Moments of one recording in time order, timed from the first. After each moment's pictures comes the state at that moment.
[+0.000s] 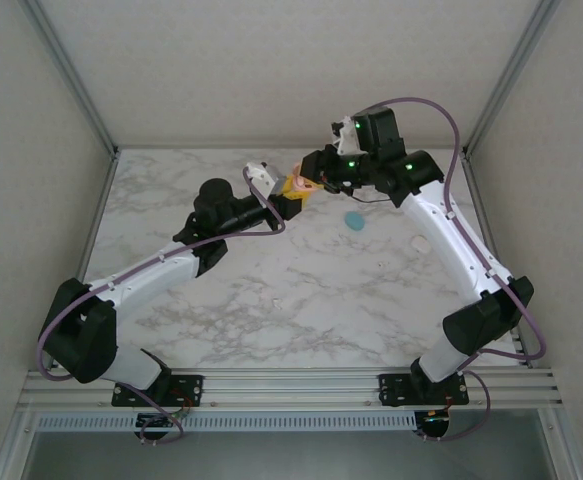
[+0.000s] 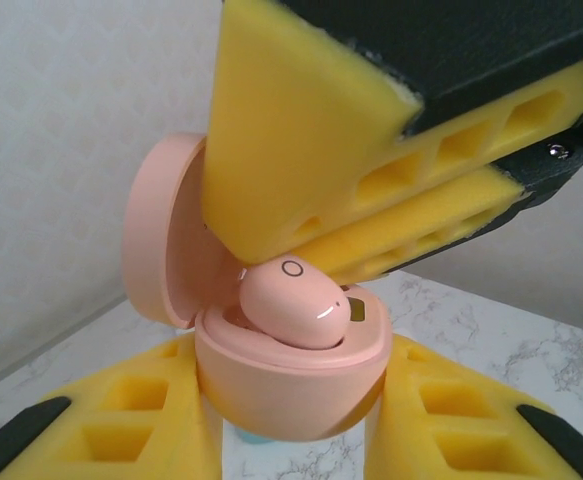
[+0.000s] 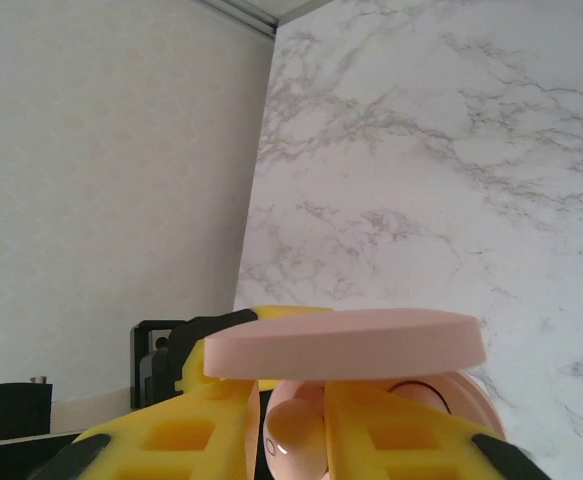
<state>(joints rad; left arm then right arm) -0.63 1.45 0.99 0.48 0.43 -0.01 0.52 1.61 1.81 -0.84 -0.51 0.75</state>
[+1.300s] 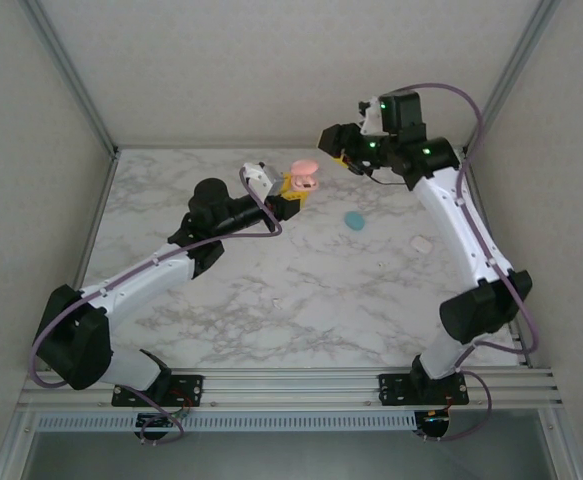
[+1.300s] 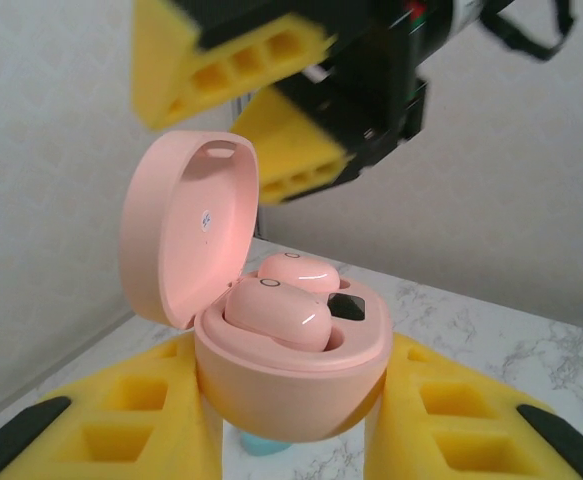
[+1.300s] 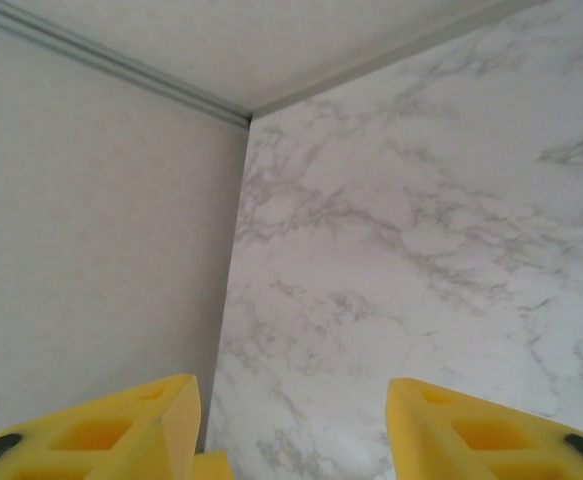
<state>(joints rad) -0.63 1.41 0.99 0.46 0.46 0.03 0.38 1.70 1.91 -0.81 -0.54 0.71</state>
